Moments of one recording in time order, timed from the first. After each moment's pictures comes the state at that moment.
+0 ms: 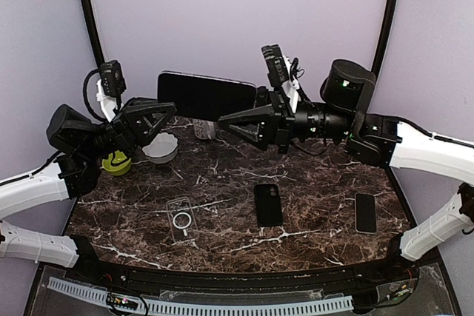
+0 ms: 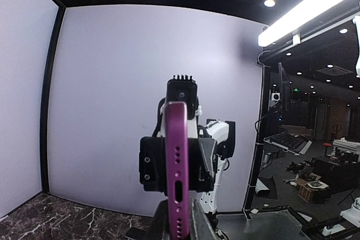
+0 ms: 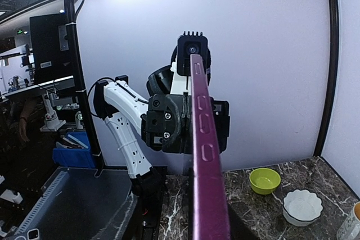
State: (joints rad) left arm -0.75 1.00 0.75 0.81 0.70 -0.51; right arm 1.08 1.34 1.25 0.21 -0.54 0.11
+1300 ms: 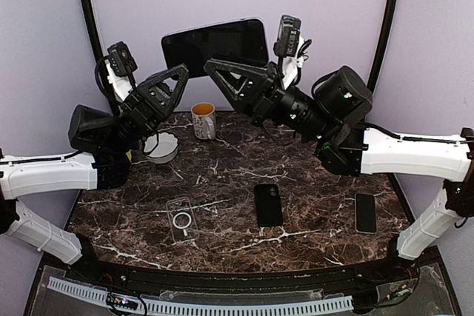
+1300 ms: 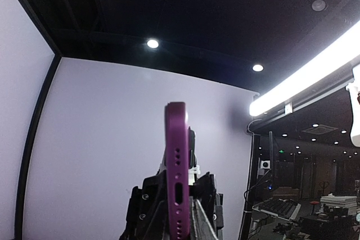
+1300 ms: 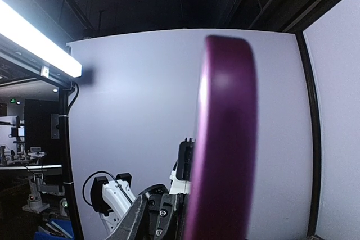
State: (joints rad) left arm -0.88 1.28 0.87 1.27 0.48 -0.69; right arm 1.15 1.51 1.28 0.83 -0.33 0.27
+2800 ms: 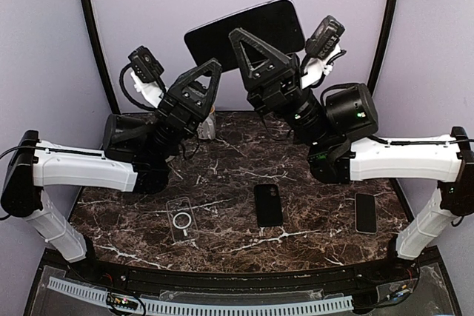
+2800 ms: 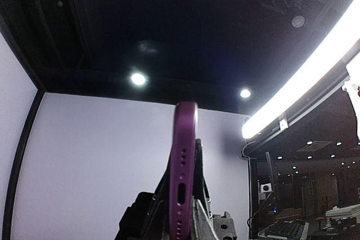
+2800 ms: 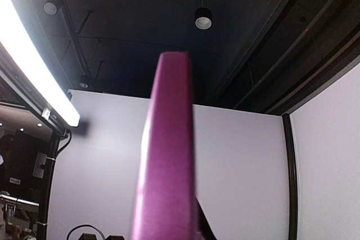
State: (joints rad) left arm -1.05 1.56 1.05 1.53 0.33 -0.58; right arm 1.17 1.56 1.27 1.22 -0.22 0.15
